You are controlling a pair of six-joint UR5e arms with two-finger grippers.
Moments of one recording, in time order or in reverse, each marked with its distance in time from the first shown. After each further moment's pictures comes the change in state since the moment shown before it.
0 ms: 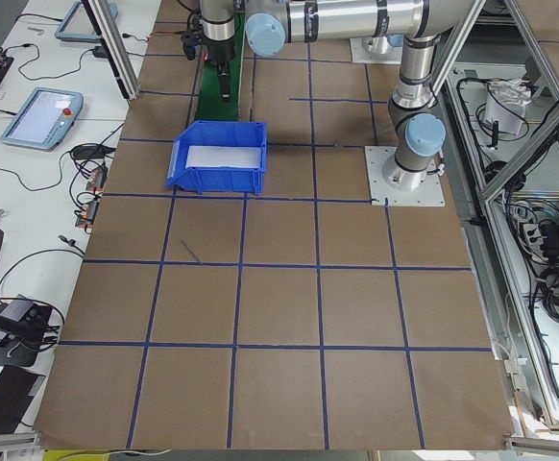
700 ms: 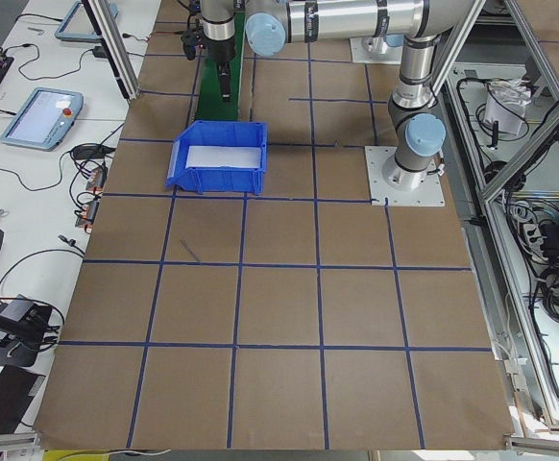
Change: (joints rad) left arm 0.000 0.000 0.000 0.000 0.000 0.000; right arm -0.124 -0.047 -0.013 0.039 -0.002 -0.202
